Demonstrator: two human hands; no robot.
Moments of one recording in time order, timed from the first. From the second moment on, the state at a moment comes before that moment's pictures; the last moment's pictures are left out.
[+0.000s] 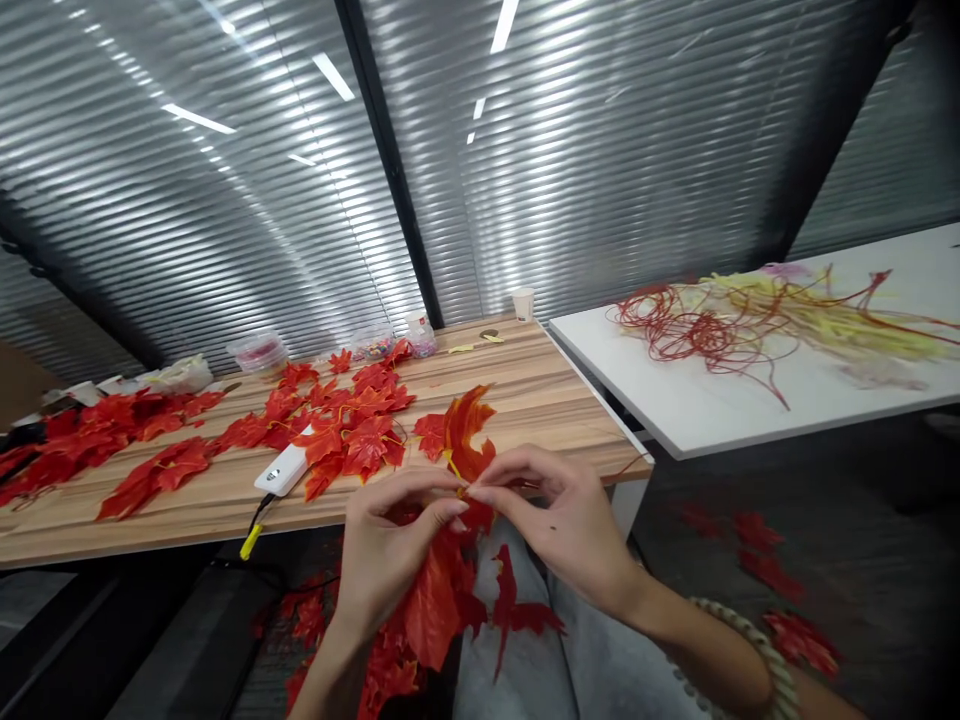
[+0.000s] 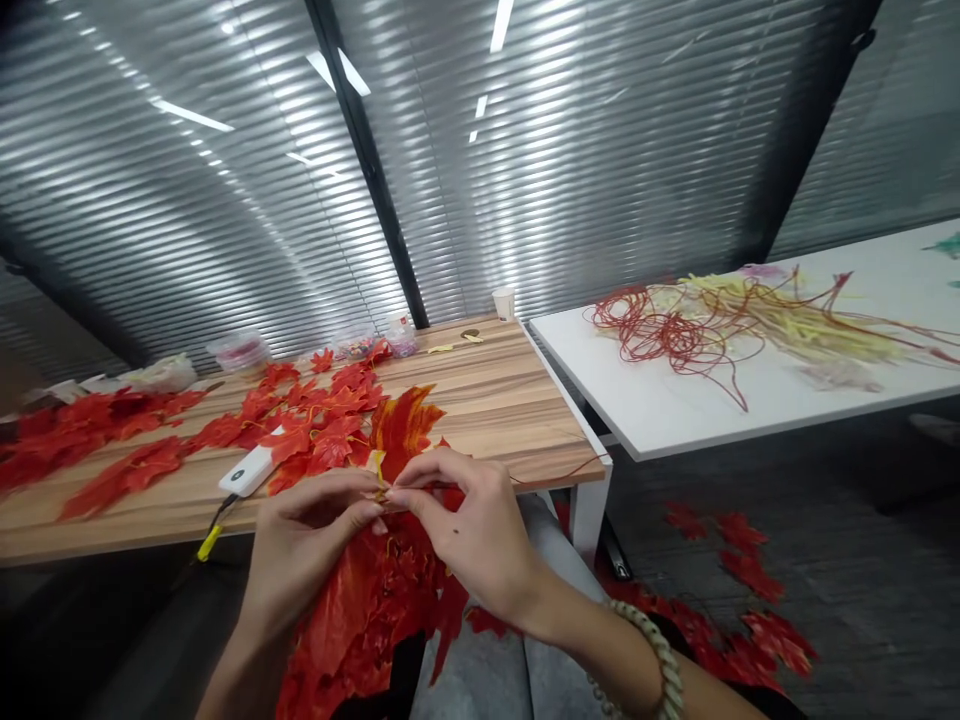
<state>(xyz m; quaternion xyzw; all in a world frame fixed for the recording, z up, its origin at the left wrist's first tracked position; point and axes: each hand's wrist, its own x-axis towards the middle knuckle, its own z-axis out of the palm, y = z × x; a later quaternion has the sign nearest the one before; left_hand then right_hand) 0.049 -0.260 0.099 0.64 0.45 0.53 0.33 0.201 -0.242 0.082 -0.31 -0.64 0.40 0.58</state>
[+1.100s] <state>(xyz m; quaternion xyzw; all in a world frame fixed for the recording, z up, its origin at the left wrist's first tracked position) -0.005 -0.180 0.190 0.79 0.49 0.35 0.13 0.312 -0.183 0.092 -0.33 -0.78 0.36 0.39</state>
